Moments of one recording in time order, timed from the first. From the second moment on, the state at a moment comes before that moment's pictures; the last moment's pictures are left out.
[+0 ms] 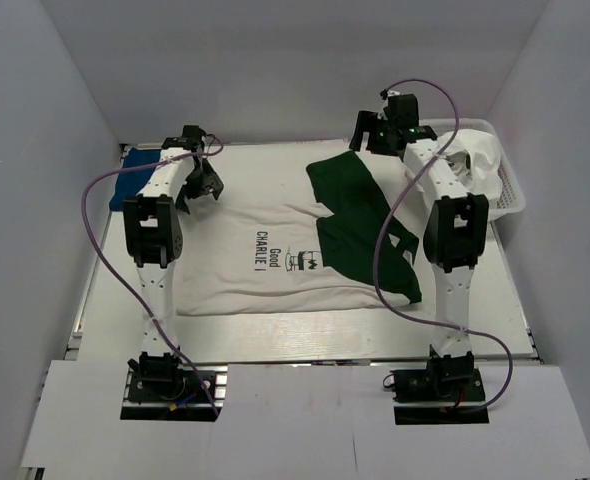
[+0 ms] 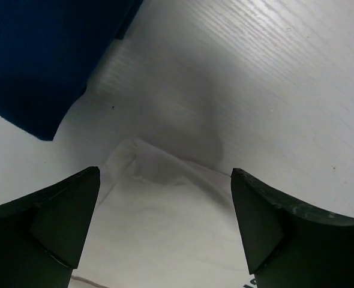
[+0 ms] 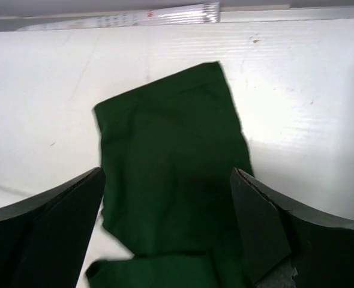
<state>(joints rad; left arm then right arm) -0.07 2.38 2.14 -1.04 -0.22 -0.60 0.19 2.24 2.11 -0.52 -0.19 0.25</state>
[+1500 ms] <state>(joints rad) -0.04 2.36 2.00 -0.98 -0.13 -0.58 0.30 2.66 2.34 -0.35 -0.08 -0.06</state>
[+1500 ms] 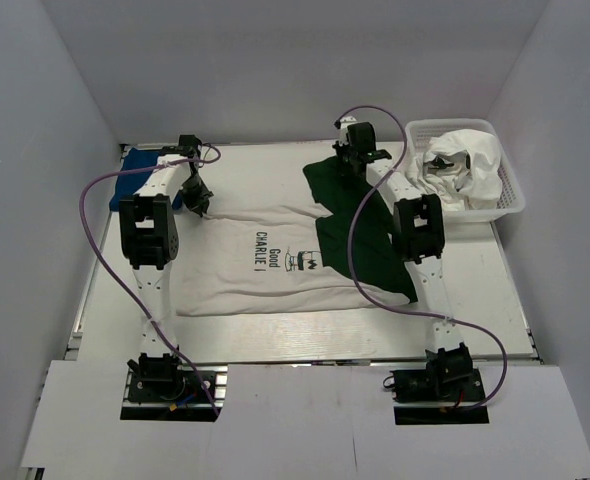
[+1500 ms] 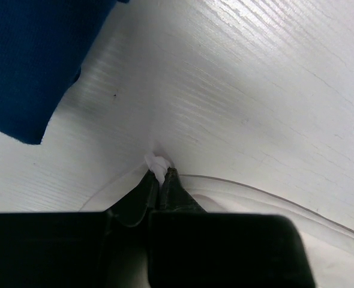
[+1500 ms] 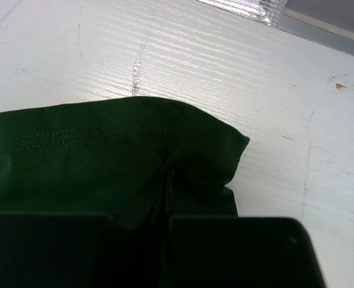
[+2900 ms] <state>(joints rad) -0.06 1.77 1.29 -0.92 -0.19 -0.61 0.37 1.01 0.78 -0.17 -0.06 0.10</state>
